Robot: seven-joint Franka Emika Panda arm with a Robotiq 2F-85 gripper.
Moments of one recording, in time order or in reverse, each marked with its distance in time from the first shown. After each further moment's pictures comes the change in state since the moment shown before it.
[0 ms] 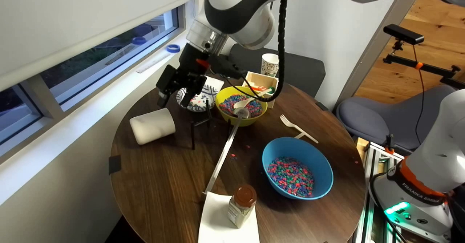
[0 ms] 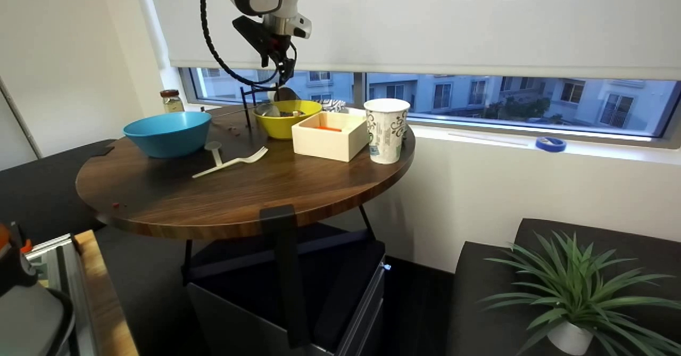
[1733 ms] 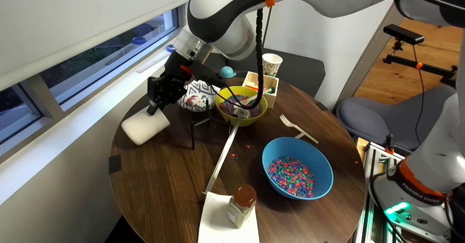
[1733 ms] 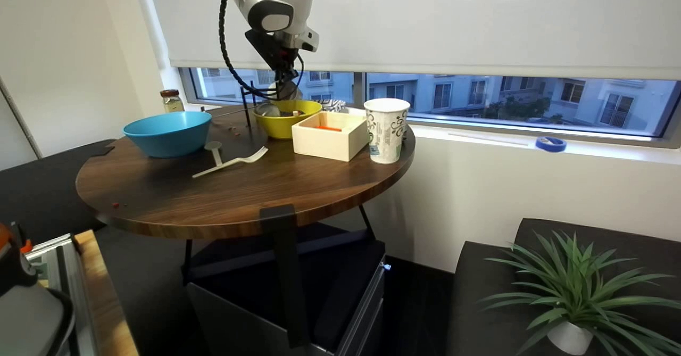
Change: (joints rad) arm -0.084 0.159 0.119 0.140 0.037 0.058 -0.037
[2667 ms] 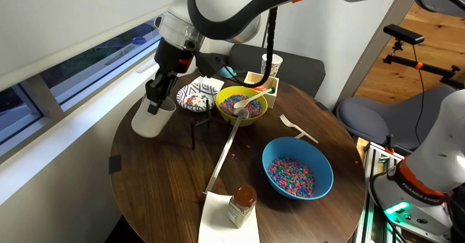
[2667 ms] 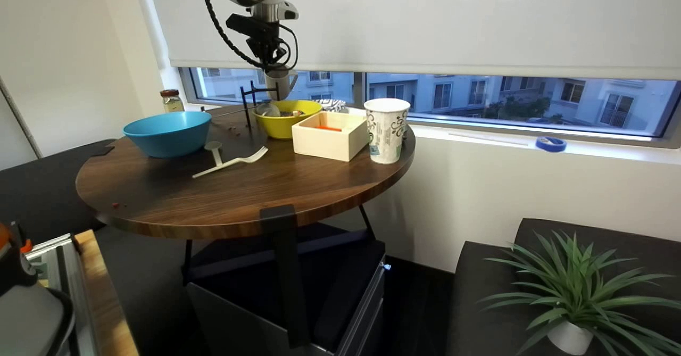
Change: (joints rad) arm 0.074 -0.097 -0.002 0.003 -0.365 -0.081 -0.053
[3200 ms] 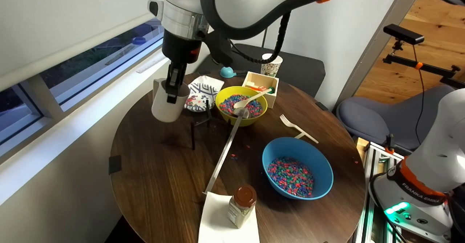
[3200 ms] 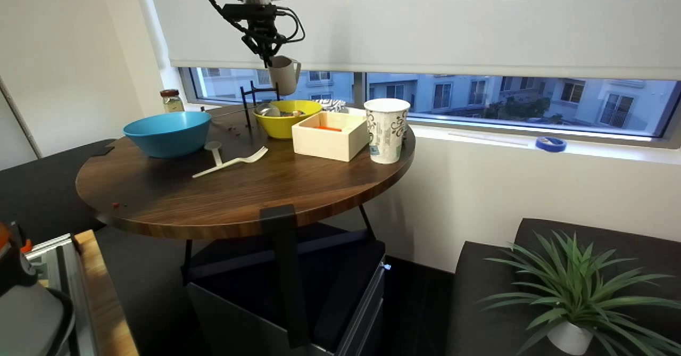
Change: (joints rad) arm 0.053 -0.076 -0.044 0.001 -0.322 -0.153 0.000
